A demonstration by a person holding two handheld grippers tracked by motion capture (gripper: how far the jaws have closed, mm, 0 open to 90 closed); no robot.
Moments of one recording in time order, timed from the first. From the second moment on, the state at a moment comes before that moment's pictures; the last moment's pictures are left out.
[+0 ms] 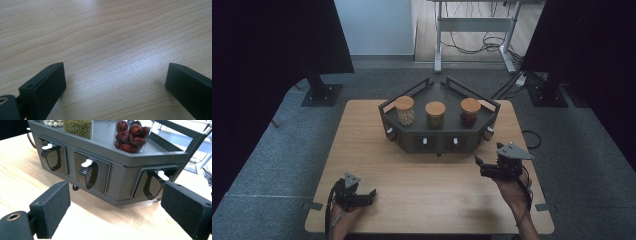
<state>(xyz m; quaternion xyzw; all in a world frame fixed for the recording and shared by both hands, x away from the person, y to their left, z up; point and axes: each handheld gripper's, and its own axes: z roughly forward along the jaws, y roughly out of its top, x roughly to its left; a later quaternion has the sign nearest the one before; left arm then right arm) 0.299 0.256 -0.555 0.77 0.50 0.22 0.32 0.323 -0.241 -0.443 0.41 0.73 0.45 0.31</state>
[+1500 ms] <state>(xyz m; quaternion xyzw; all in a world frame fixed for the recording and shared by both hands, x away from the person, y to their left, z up) 0.299 0.256 -0.554 0.77 0.50 0.22 0.32 0.305 -0.257 -0.500 0.45 0.73 0.43 0.29</state>
